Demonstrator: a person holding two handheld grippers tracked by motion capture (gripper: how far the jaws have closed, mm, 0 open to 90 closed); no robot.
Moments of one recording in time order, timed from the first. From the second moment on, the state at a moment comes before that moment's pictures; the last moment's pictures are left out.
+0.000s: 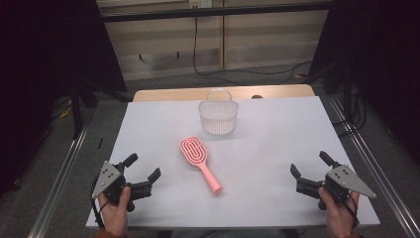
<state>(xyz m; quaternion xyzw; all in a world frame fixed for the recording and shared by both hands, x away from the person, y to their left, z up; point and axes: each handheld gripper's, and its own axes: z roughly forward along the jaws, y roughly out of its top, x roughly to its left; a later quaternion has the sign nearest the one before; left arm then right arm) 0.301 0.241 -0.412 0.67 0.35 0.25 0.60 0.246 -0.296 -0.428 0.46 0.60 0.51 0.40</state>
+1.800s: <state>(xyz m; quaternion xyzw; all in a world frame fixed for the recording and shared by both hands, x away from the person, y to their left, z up) 0.341 0.163 -0.396 0.68 0.28 0.23 0.64 0.245 -0.292 -0.428 0.43 0.61 0.52 0.40</state>
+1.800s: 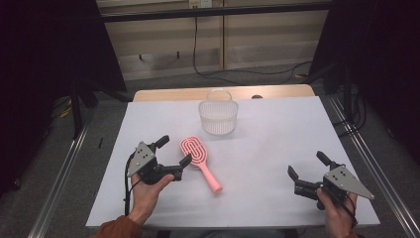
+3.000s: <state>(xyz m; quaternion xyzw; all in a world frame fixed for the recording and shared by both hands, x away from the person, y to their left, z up) 0.349 0.138 -0.408 0.70 0.24 0.22 0.64 0.246 -0.291 -0.430 0.43 0.62 0.52 0.40</state>
